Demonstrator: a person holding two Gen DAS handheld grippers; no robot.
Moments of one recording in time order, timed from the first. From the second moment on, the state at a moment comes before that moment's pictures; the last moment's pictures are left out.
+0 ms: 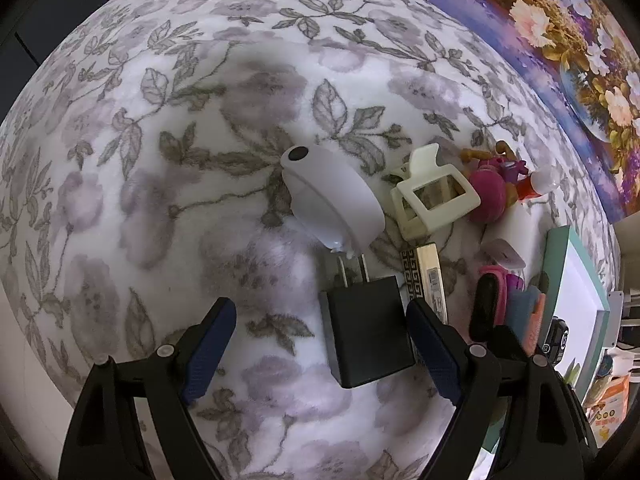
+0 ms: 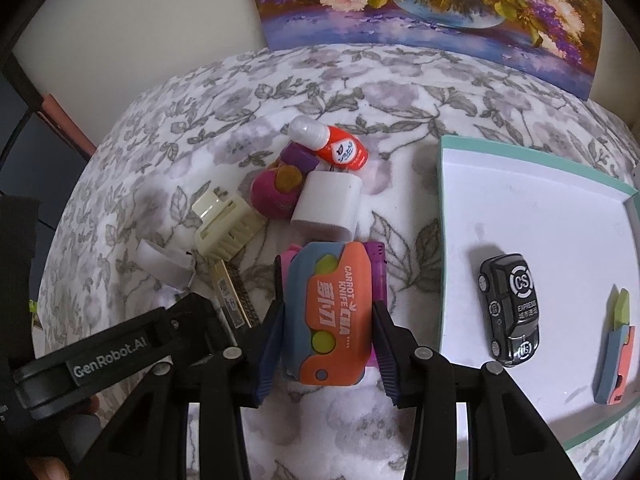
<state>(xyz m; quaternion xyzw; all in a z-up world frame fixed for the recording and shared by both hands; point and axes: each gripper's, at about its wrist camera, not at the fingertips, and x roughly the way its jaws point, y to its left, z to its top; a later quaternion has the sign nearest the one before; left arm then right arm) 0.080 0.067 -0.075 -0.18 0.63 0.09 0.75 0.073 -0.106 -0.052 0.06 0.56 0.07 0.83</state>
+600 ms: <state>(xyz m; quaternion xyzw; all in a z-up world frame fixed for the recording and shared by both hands) 0.077 0.046 -0.085 -0.22 0.64 0.02 0.74 0.074 -0.112 -0.069 0.05 0.58 0.05 0.81</state>
